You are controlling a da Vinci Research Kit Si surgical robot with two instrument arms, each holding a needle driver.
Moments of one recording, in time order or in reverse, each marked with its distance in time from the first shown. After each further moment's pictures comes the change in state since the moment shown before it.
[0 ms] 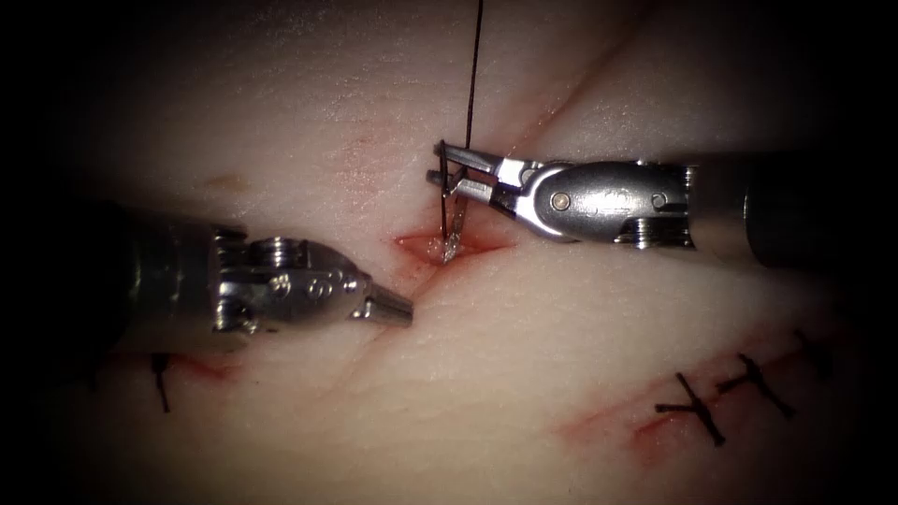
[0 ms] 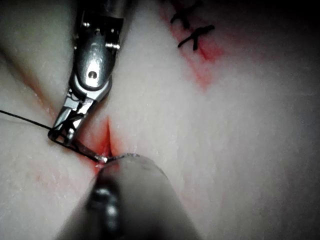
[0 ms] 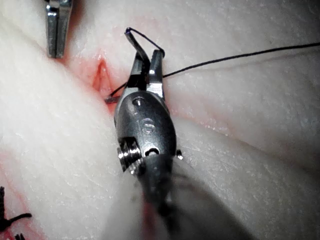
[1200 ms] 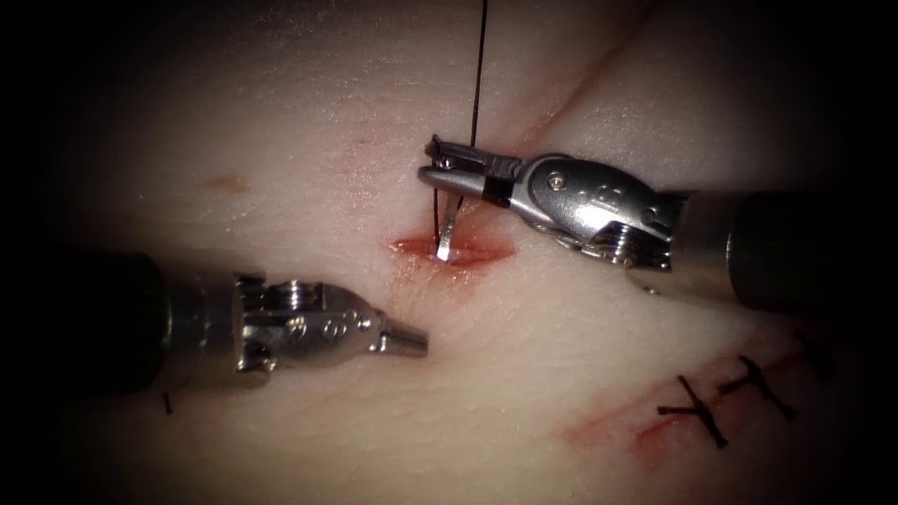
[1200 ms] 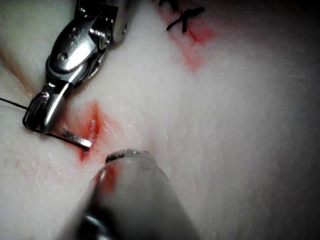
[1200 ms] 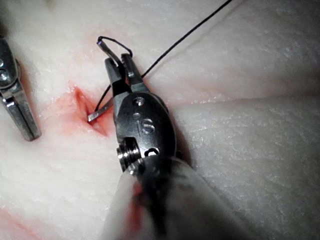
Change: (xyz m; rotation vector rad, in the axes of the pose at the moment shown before) right arm 0.000 0.001 0.001 0.026 -0.044 0.398; left arm -0.002 0.002 0.003 -0.007 0.042 0.014
